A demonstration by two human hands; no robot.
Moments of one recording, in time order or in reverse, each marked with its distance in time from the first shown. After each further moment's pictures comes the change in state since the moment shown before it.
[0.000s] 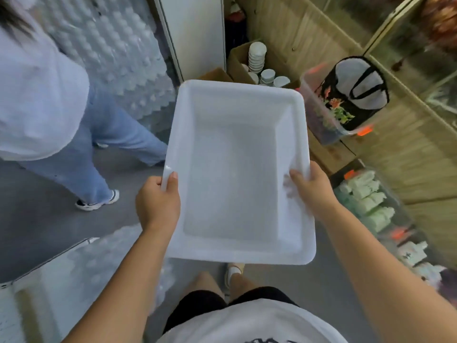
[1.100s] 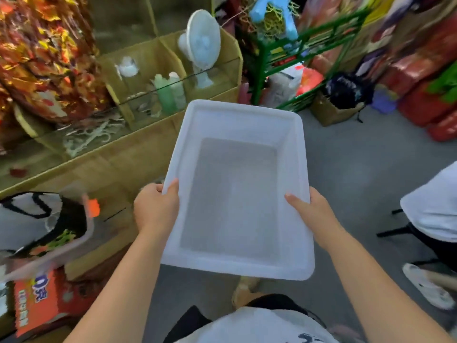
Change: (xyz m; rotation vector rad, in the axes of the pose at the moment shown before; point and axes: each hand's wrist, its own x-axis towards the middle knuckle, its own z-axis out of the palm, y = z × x) left_hand -0.350 0.330 0.327 0.269 -1.086 1.183; right_hand -0.254 0.224 -0.273 0.885 1.231 0.582
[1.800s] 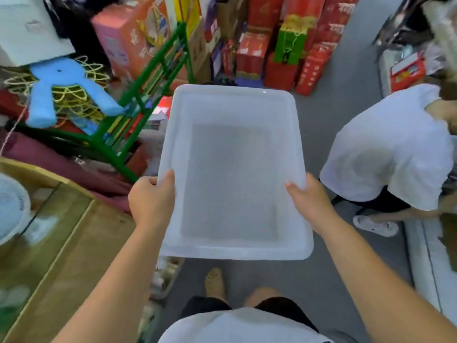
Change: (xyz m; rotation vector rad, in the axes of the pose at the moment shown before) left_hand 0.141 0.430 0.358 0.067 -0.434 0.498; right_hand 0.273 -0.076 -0.268 0.144 0.678 0.143
